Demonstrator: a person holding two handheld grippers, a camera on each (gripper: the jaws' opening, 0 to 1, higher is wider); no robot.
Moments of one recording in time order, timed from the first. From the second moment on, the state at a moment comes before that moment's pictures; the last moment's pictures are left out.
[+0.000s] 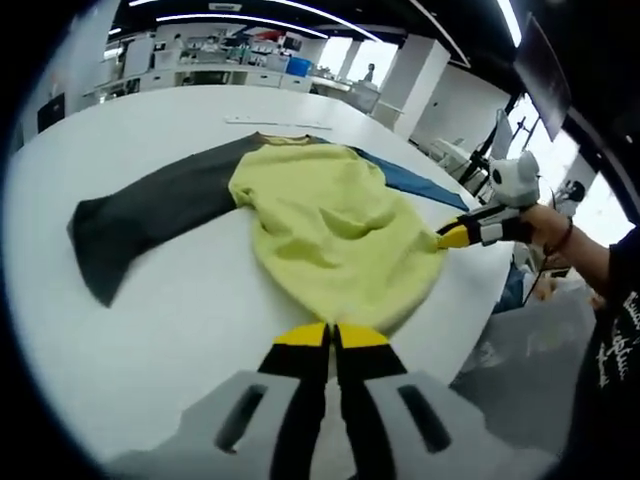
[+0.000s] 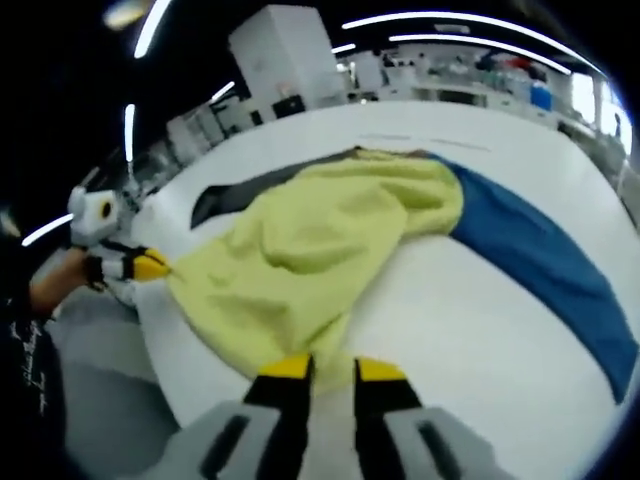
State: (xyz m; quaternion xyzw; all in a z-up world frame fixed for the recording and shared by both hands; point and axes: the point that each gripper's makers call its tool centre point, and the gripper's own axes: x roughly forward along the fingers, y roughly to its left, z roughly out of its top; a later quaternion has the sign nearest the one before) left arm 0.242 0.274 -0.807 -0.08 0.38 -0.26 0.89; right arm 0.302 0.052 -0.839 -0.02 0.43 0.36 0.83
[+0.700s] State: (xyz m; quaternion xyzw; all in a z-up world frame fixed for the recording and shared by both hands) left arm 0.253 0.280 -0.791 -0.10 0.34 -0.25 0.90; right arm 0.312 0.084 -0.776 0.06 0.41 0.35 0.84
